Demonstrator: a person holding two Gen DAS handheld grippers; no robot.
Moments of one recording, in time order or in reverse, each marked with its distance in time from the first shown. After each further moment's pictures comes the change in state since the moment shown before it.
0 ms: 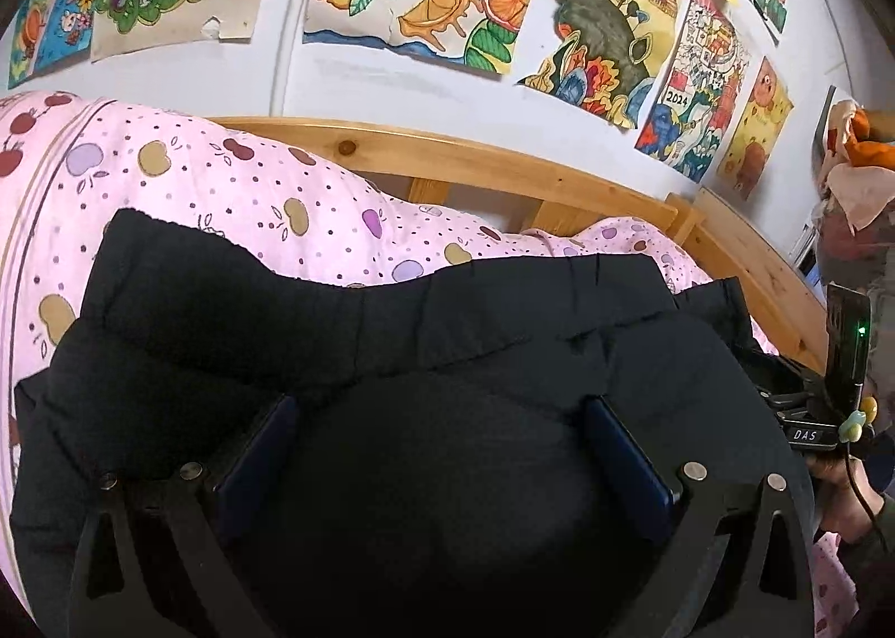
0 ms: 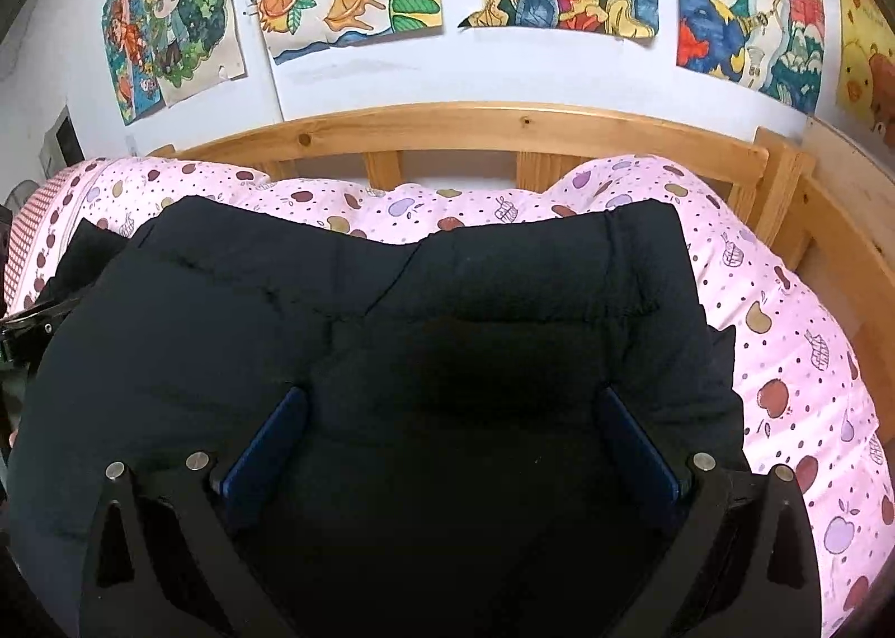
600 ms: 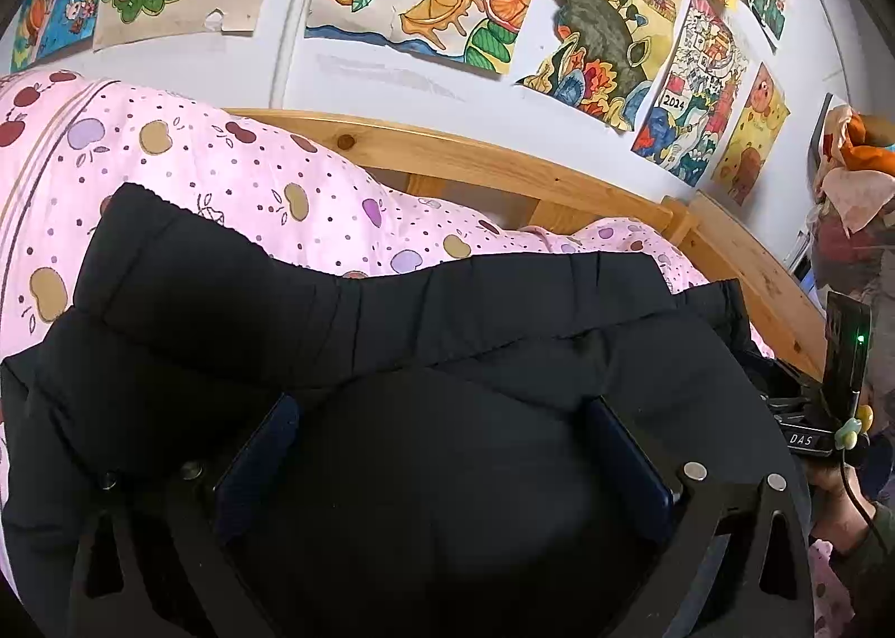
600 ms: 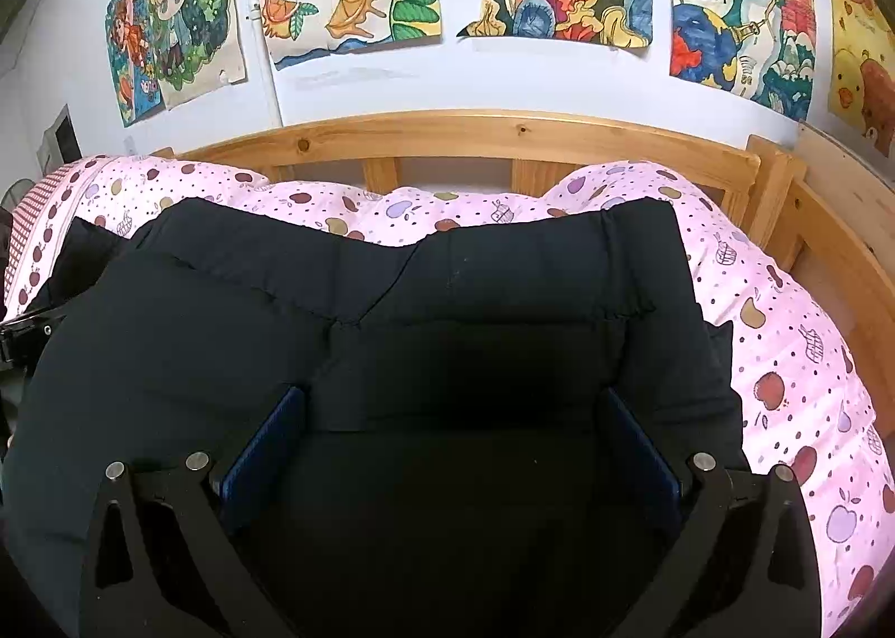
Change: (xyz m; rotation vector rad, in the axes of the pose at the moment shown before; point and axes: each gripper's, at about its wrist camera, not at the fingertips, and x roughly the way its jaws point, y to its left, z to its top) left arm 0.001 0.005 -0.004 -0.015 -0.005 -0.028; right arm -0.005 -0.003 -0.005 0.001 -0.037 -0.013
